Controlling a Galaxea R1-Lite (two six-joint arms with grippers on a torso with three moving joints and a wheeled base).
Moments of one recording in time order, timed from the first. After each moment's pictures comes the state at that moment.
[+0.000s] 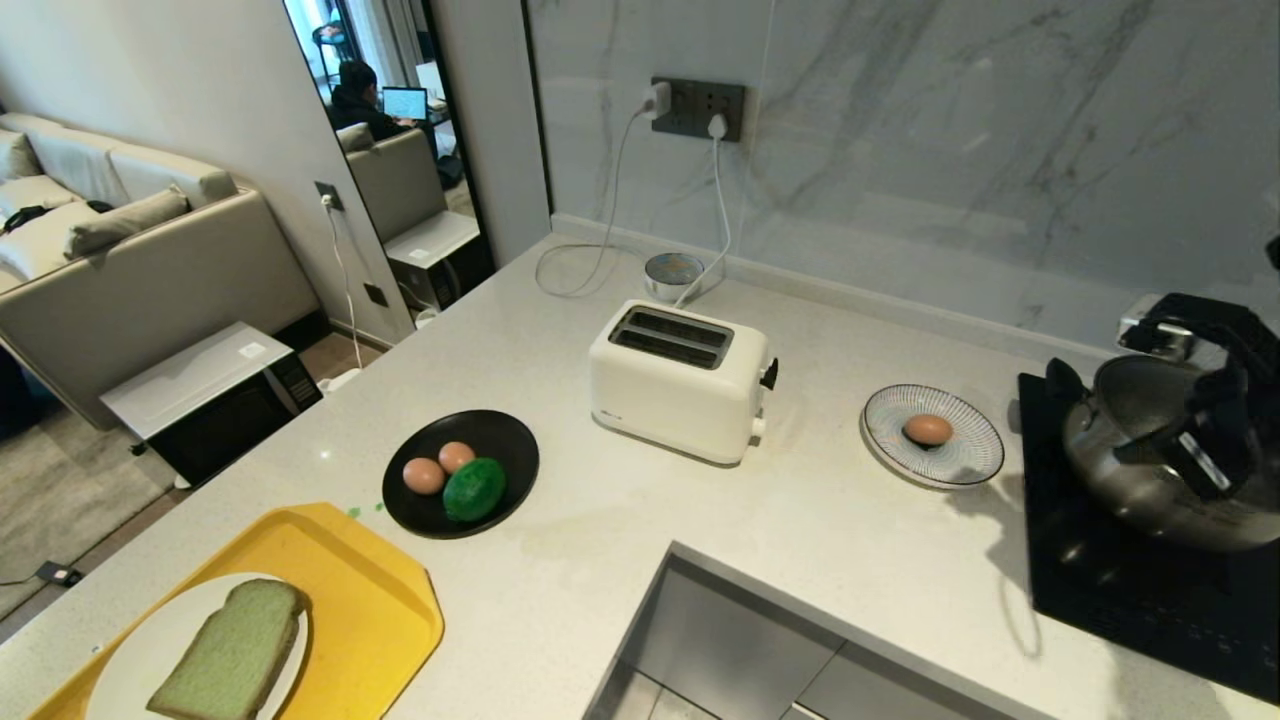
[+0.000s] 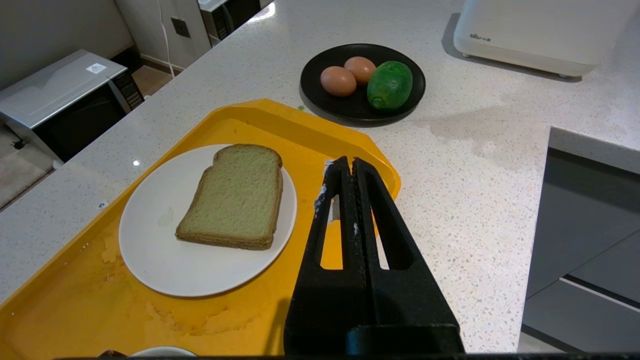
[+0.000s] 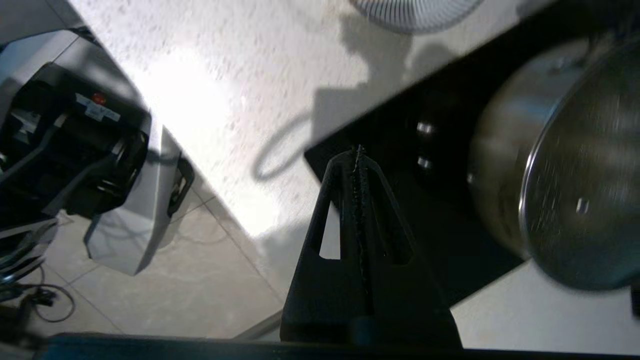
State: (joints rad) left arm 0.00 0.00 0.00 -0.01 0.00 0.00; right arm -0.17 1.64 -1.33 0.61 0.16 -0.68
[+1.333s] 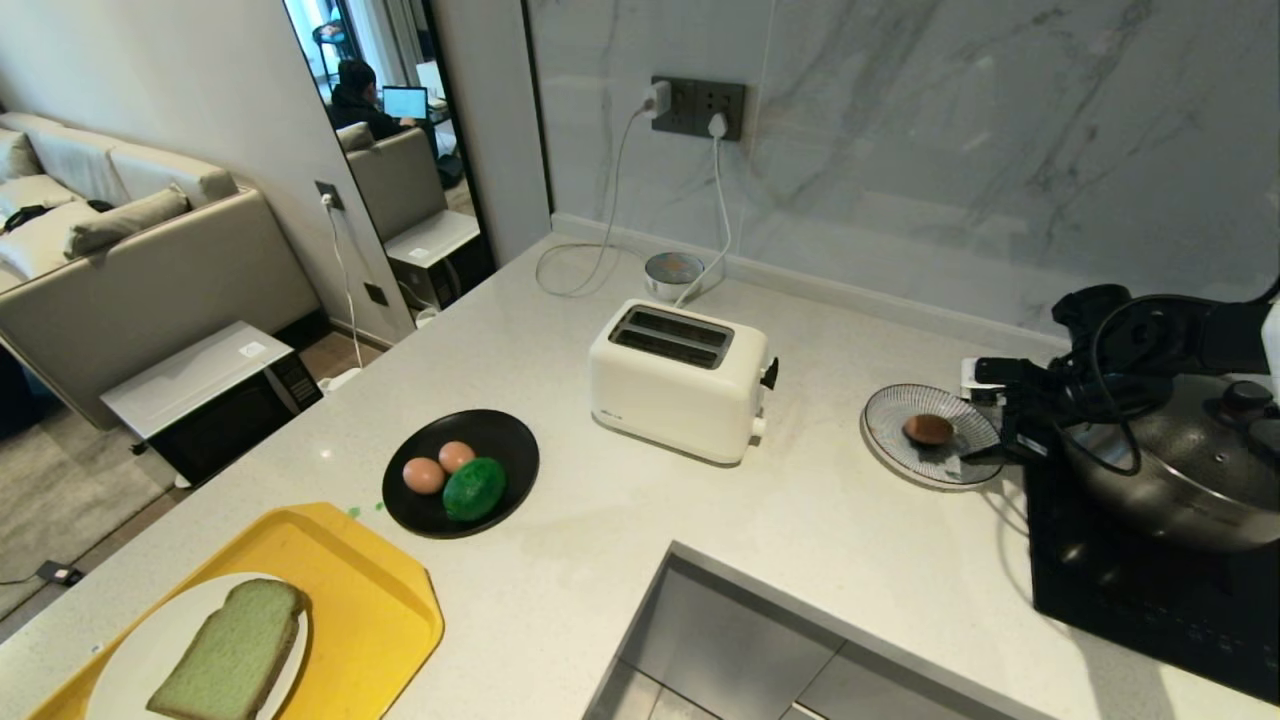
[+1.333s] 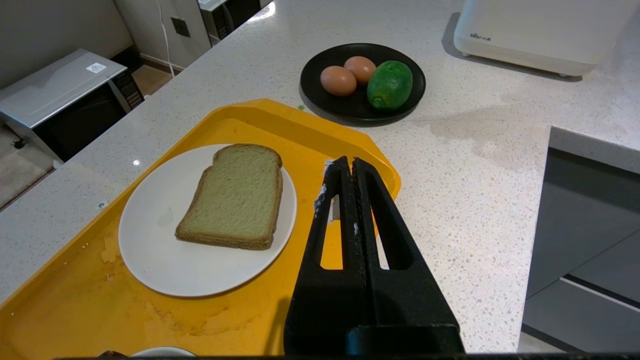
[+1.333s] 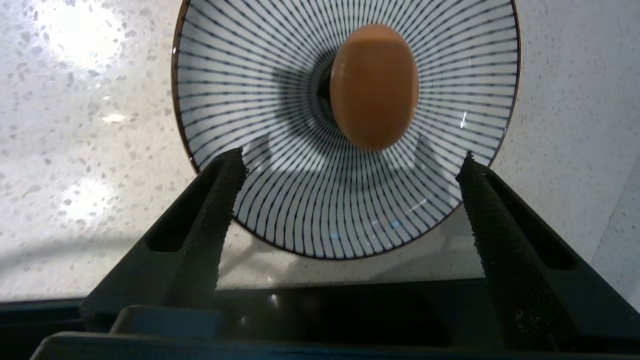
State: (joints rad) left arm 0.00 0.00 0.00 -0.01 0.00 0.00; right arm -0.22 2.40 -2.00 0.56 0.39 -1.39
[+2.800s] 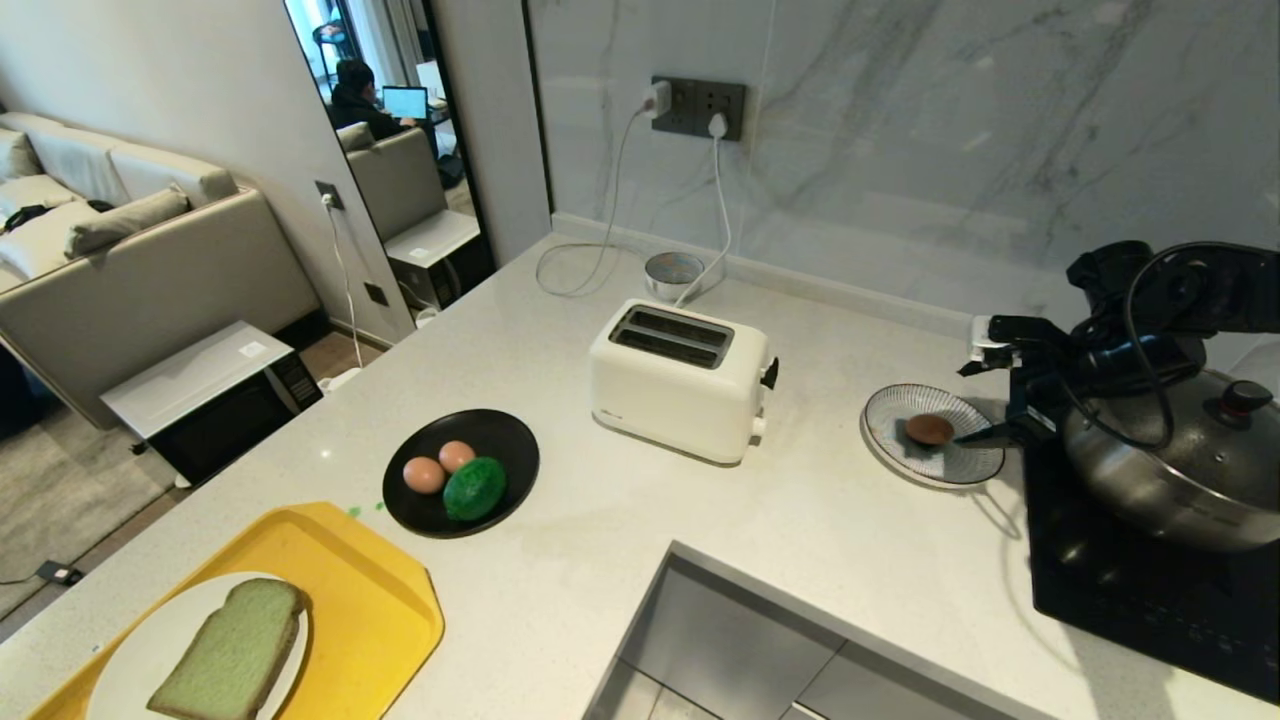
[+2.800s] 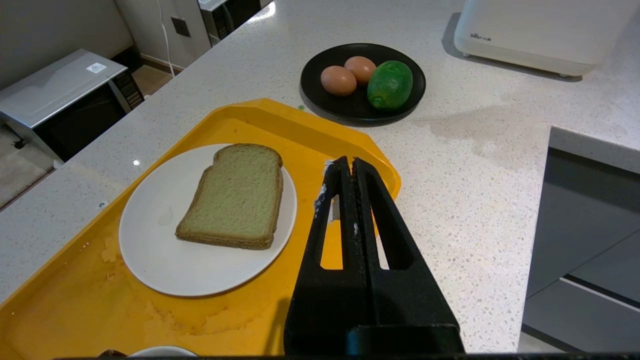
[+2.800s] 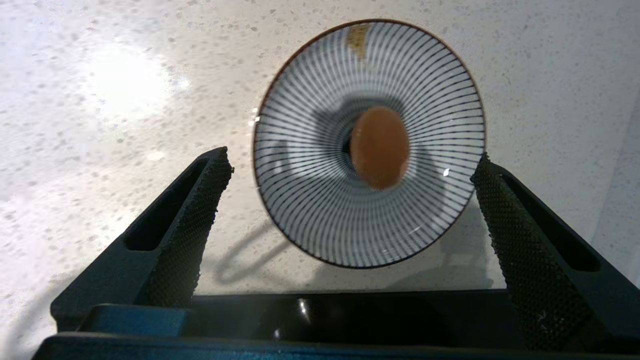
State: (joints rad) left arm 0.00 0.00 0.00 -0.01 0.00 0.00; right arm -0.18 2.25 -1.97 0.69 0.47 -1.30
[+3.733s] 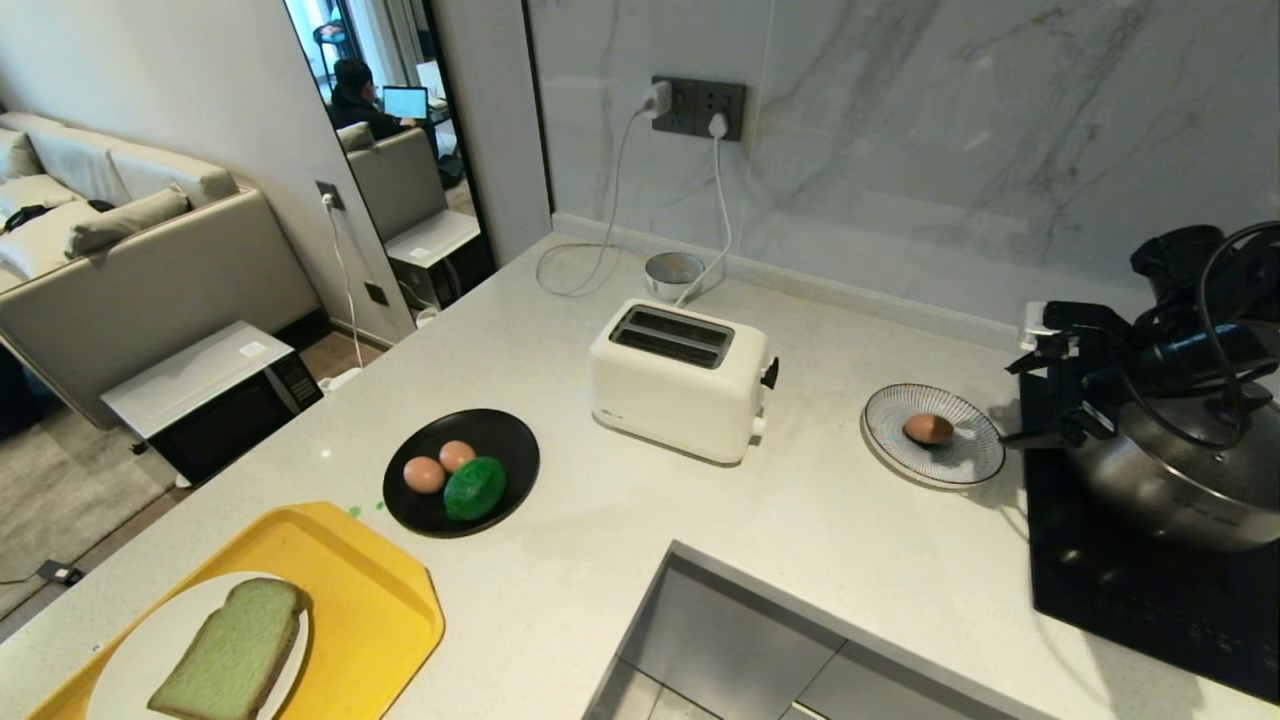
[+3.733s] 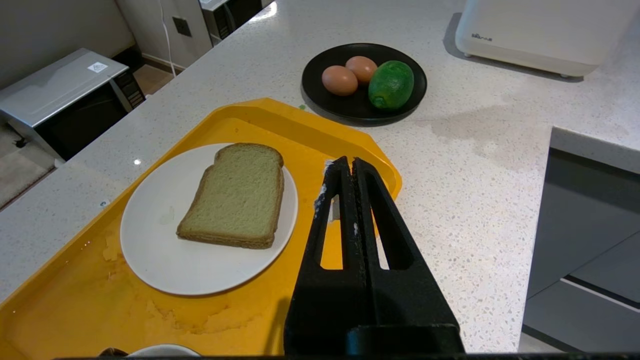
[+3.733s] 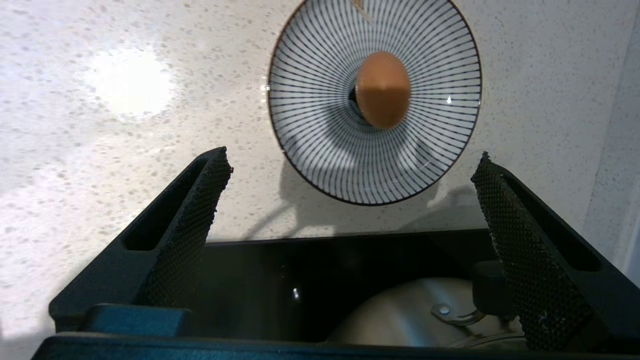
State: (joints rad) left arm 0.00 0.00 0.00 -0.01 0.00 0.00; right arm -0.25 2.13 -1.87 0.71 0.47 -1.27
